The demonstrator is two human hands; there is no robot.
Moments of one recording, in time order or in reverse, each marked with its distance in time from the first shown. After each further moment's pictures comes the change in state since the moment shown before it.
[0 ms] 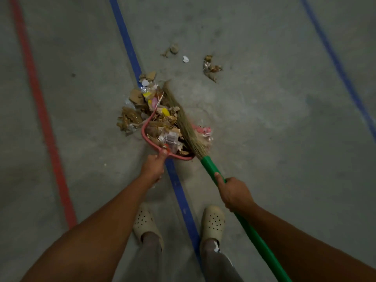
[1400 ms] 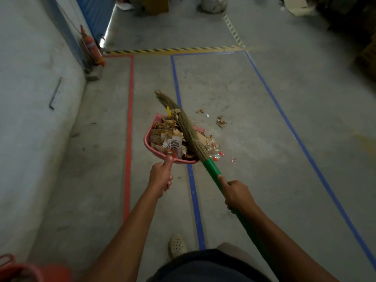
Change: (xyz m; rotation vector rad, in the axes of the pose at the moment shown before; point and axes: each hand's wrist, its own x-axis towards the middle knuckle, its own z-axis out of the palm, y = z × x) left_hand -0.663 -0.075 -0.144 -0.381 0.227 0.221; right_hand -0.610 0.141 -0.028 0.172 0.146 -0.319
